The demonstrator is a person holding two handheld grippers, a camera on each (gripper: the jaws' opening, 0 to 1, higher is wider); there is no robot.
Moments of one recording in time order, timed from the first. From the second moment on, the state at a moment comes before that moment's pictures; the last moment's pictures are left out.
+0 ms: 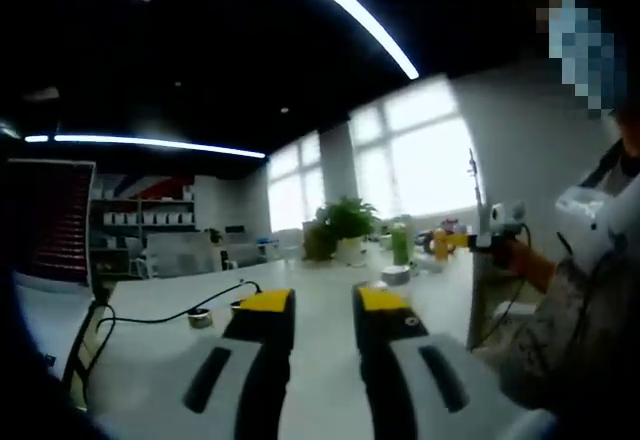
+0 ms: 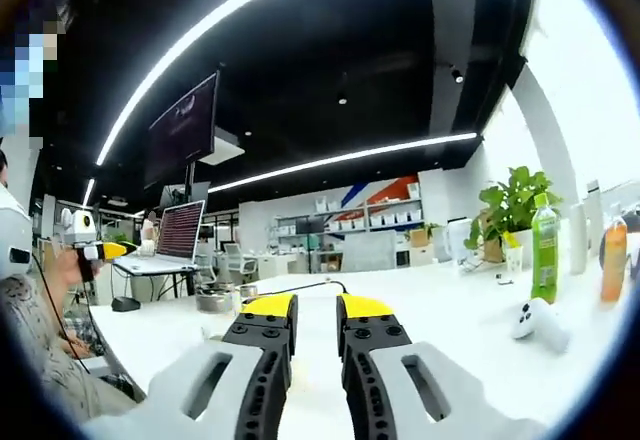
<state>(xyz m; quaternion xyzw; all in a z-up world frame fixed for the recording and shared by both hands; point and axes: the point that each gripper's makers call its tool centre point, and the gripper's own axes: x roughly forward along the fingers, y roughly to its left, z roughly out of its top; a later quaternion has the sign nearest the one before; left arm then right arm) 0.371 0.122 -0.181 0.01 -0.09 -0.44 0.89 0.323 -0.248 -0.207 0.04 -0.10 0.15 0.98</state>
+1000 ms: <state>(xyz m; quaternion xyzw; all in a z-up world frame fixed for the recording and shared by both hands) 0.496 0.099 -0.211 0.06 -0.03 -0.37 0.93 0.327 -0.256 -0.198 0.05 -0.11 0.15 0.98</state>
